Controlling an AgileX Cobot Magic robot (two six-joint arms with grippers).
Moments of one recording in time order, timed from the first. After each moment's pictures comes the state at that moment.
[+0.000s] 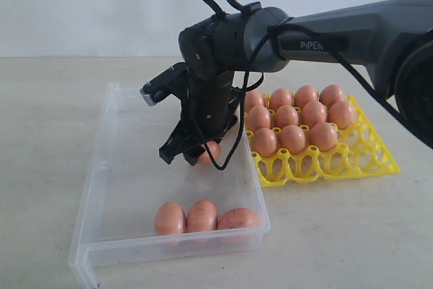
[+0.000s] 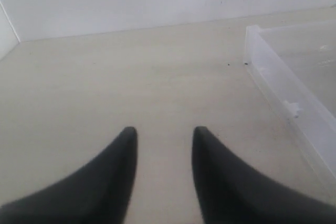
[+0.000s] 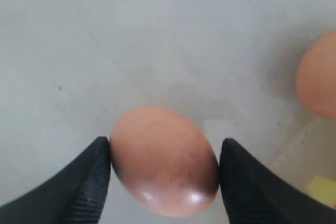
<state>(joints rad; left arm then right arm) 0.02 0.00 0.00 0.22 0.37 -0.09 0.71 2.24 -1.74 -0.06 0.90 -0.13</state>
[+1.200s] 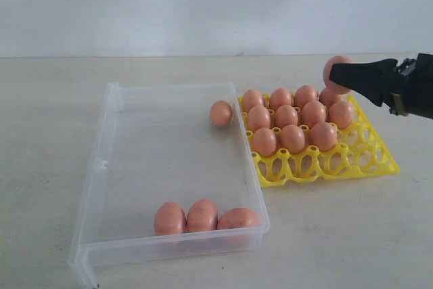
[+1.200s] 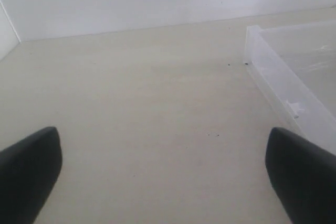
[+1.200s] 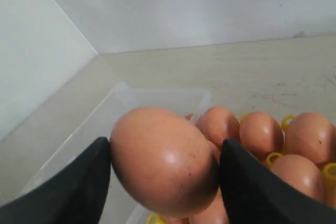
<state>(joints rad) 0.02 0.00 0.00 0.22 0.37 -0.09 -0.23 1.74 -0.69 -1.27 -1.19 1.12</state>
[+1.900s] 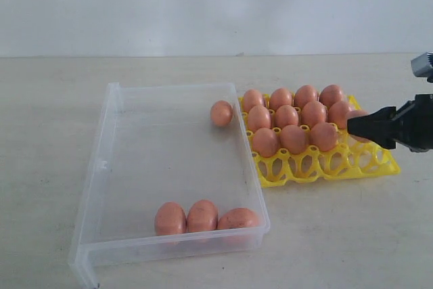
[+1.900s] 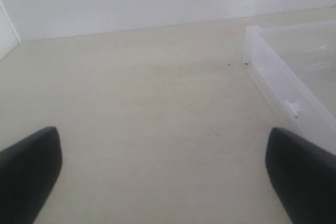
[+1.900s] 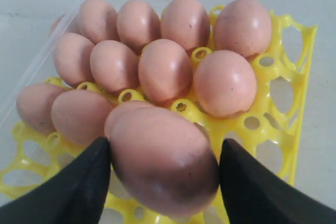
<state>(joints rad) 0.02 0.00 0.00 0.22 0.37 -0.09 -0.24 1.76 -0.68 -1.39 -0.79 1.08</state>
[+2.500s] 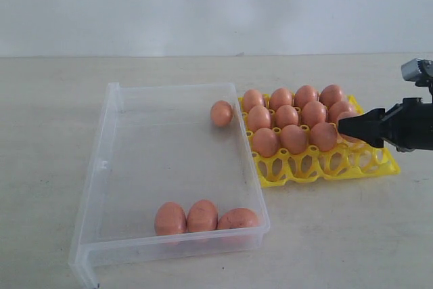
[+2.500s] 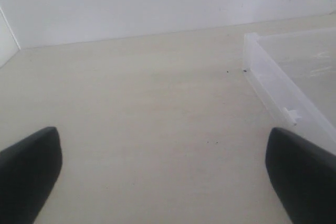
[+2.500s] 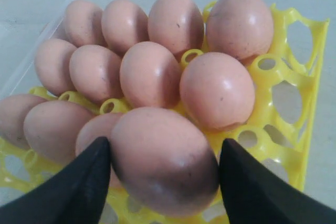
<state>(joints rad) 0.02 0.00 0.00 0.22 0.34 -0.09 -0.24 1.91 -0.76 -1.35 -0.85 1.04</state>
